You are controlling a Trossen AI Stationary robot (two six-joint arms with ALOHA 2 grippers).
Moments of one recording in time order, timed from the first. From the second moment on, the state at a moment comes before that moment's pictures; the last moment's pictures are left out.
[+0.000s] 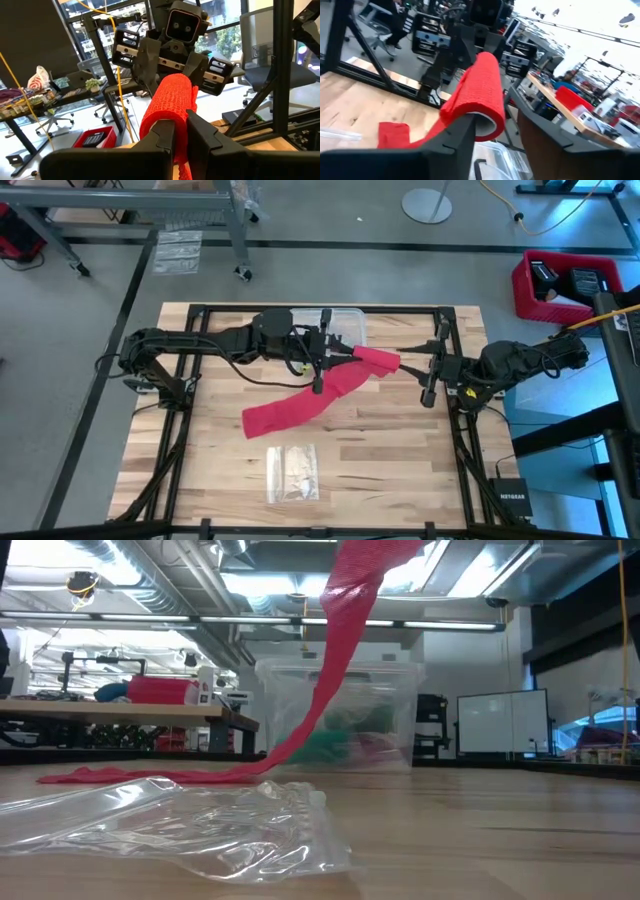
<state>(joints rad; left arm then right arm) 0.03 1.64 1.55 0.09 0.09 0.27 0.35 0.80 0.95 -0.18 0.52 -0.50</state>
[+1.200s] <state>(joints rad) 0.06 1.64 1.61 -0.03 -0.06 0.21 0.34 0.77 0.95 -0.16 0.70 -0.63</state>
